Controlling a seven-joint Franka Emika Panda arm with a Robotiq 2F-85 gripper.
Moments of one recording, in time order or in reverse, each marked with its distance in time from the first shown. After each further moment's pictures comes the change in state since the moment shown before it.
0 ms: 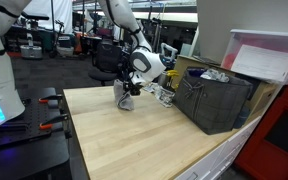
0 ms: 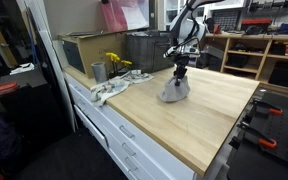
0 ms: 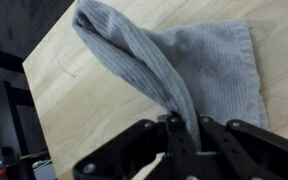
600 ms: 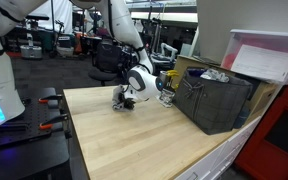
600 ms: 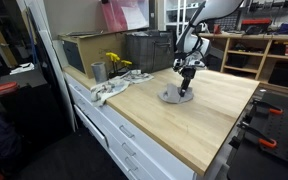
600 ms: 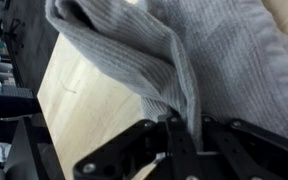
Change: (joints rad) arm -0.069 0.150 -0.007 0.009 0.160 -0.051 0.075
